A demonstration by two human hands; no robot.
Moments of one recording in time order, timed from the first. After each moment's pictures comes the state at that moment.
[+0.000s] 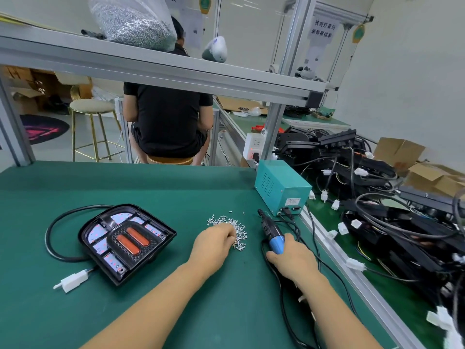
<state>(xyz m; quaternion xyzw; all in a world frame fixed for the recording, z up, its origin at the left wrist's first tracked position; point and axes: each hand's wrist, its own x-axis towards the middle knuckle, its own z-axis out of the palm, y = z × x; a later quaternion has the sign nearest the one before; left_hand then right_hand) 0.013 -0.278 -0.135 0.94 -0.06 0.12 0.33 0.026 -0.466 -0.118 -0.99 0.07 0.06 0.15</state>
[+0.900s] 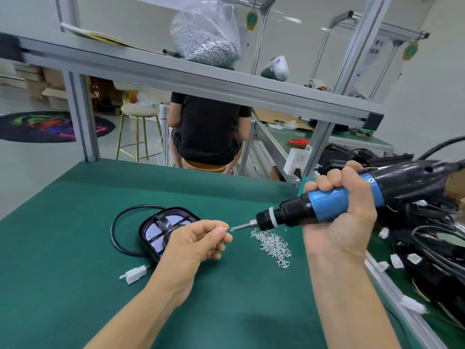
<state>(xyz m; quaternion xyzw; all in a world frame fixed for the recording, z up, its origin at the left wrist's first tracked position) -0.085 -0.187 -0.072 0.56 0.05 0.14 0.82 -0.032 -0.348 0.027 -0.27 -0.18 -0.09 0.94</state>
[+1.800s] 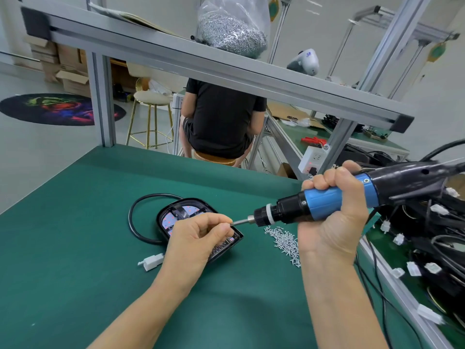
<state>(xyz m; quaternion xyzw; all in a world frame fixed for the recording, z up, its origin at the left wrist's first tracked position) -0.095 -0.168 -0.080 0.63 0.05 0.24 0.74 -0.034 -0.305 0.015 -0.29 -0.18 -0.11 0.94</state>
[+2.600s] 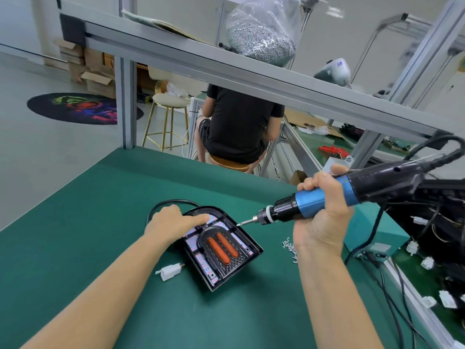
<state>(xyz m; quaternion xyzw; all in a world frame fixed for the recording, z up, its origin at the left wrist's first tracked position) -0.037 -0.055 -0.103 0.85 0.33 0.01 0.40 0.003 -0.264 -0.003 -0.38 -0.18 -0.14 0.90</state>
